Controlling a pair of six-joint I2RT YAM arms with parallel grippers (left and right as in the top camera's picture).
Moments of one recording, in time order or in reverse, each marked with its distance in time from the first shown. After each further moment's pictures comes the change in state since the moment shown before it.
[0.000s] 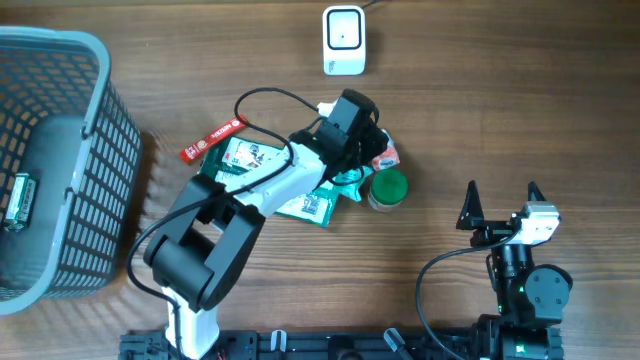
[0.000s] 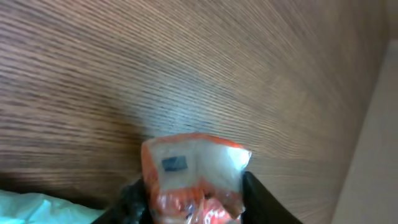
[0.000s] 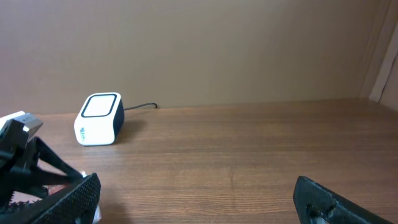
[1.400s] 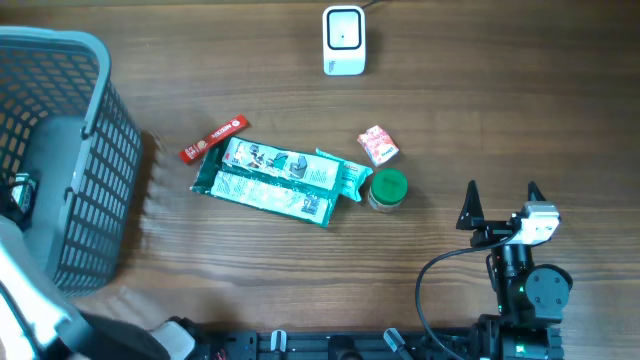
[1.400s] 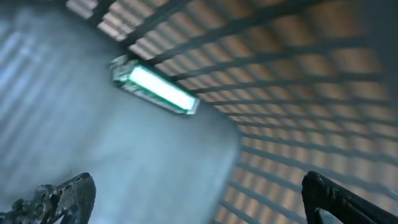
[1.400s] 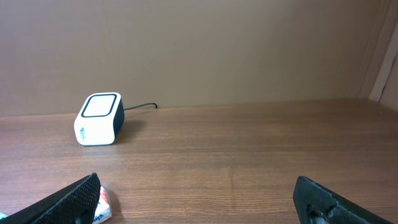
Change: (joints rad) left arm 1.500 -0.544 0.000 -0.583 -0.257 -0.089; right arm 0.000 0.000 0.000 0.000 0.000 0.000
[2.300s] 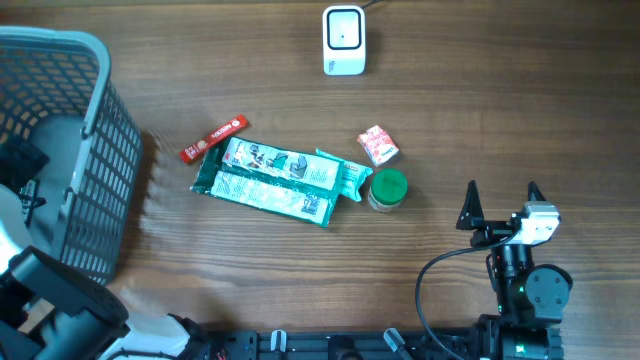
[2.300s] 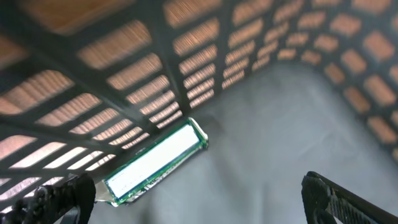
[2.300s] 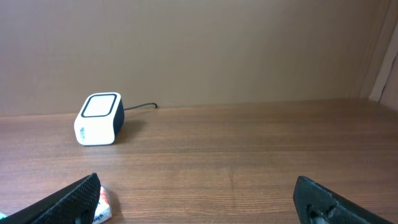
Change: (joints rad) left arm -0.039 0.254 -0.003 0.240 0.021 1.190; right arm 0.000 0.000 0.000 0.000 0.000 0.000
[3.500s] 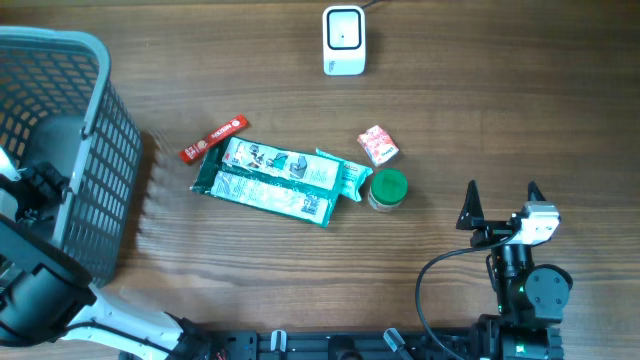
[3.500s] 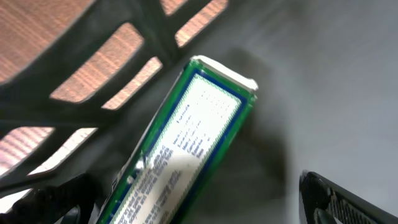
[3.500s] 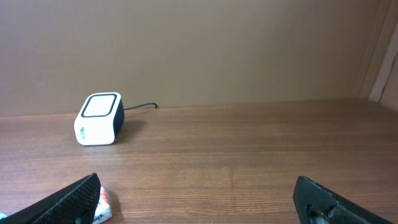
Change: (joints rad) left arm 0.071 0.250 0.000 0.040 0.126 0.197; right arm 0.000 0.000 0.000 0.000 0.000 0.000
